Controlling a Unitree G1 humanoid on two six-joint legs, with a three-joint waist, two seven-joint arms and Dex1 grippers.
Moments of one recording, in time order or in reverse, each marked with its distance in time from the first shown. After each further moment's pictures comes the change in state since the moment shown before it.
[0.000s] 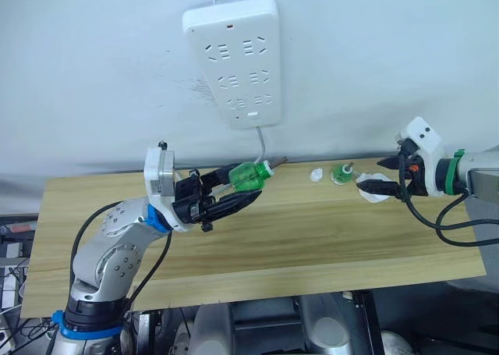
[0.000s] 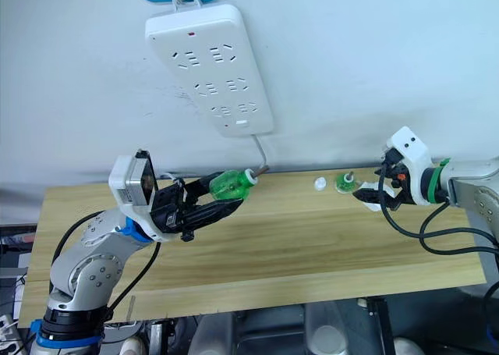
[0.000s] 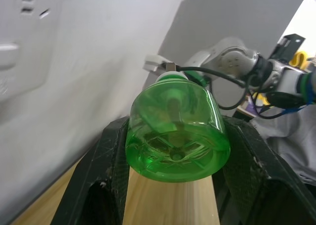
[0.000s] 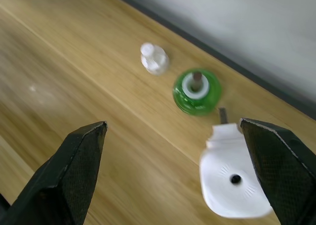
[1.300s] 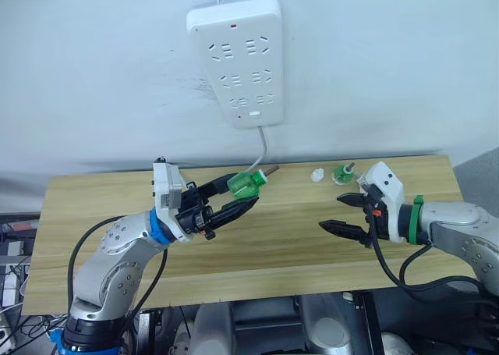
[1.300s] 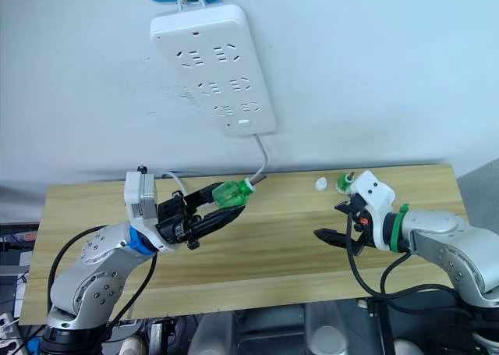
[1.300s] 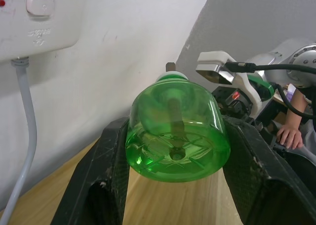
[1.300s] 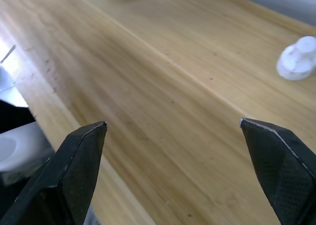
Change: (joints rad) left arm 0.105 -0.033 -0.009 -0.040 0.106 -0.093 0.056; right arm 0.310 0.352 -0.229 -0.403 0.063 0.158 -0.140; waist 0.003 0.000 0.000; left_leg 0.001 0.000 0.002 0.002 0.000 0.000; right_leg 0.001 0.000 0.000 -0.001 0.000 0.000
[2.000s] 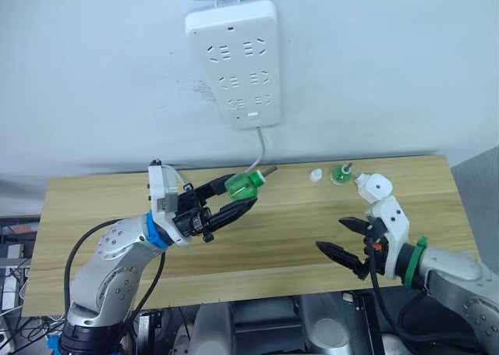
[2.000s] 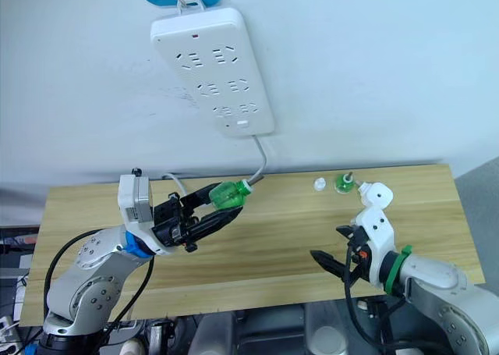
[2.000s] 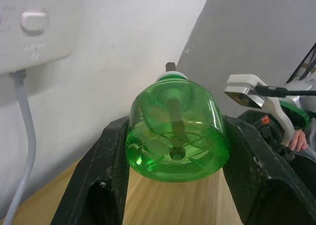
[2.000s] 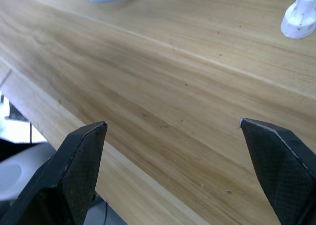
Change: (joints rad) left arm 0.032 0.000 0.012 -0.036 -0.008 -0.015 0.020; right arm 0.382 0.178 -0.087 -0.248 0.013 -0.109 -0.177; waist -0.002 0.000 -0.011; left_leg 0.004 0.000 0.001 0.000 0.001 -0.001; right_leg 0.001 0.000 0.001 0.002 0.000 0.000
